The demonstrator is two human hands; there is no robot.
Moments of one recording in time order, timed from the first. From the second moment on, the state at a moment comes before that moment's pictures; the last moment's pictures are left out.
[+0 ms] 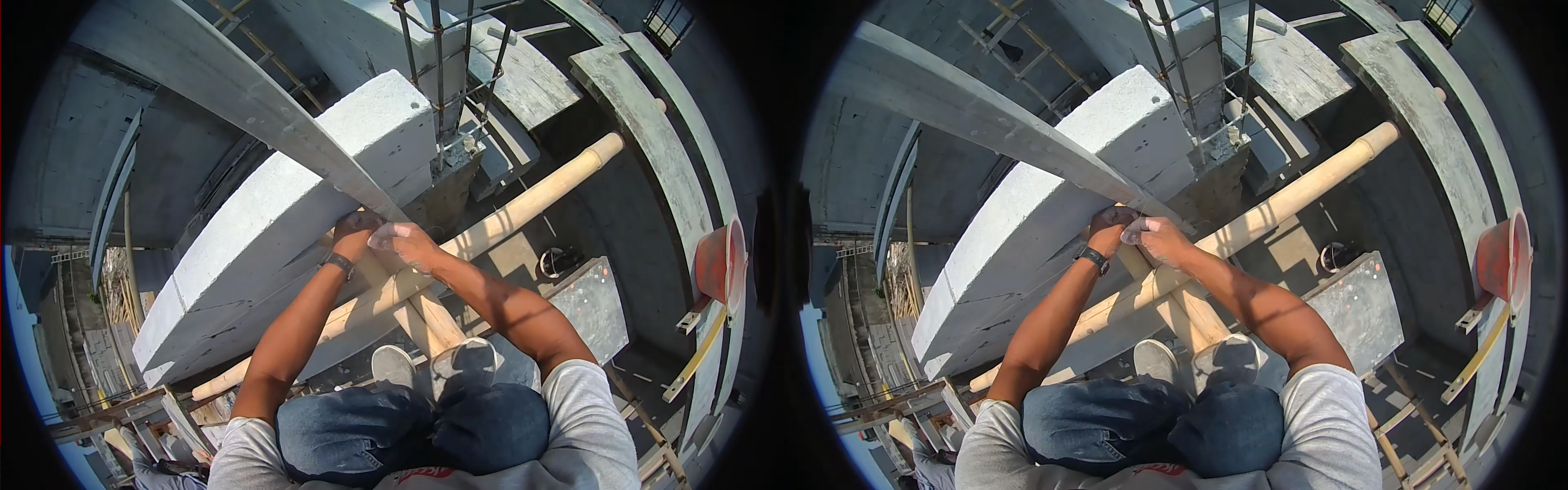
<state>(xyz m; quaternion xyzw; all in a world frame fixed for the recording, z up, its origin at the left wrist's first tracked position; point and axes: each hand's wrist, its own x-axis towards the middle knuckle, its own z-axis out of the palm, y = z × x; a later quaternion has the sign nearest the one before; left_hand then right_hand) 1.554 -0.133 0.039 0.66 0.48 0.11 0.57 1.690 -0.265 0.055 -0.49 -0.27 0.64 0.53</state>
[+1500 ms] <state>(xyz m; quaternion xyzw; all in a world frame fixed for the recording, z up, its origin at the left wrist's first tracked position) 1.529 -0.138 0.268 0.90 0.40 0.07 0.15 1.833 -0.267 0.209 -0.71 -0.49 0.06 0.50</state>
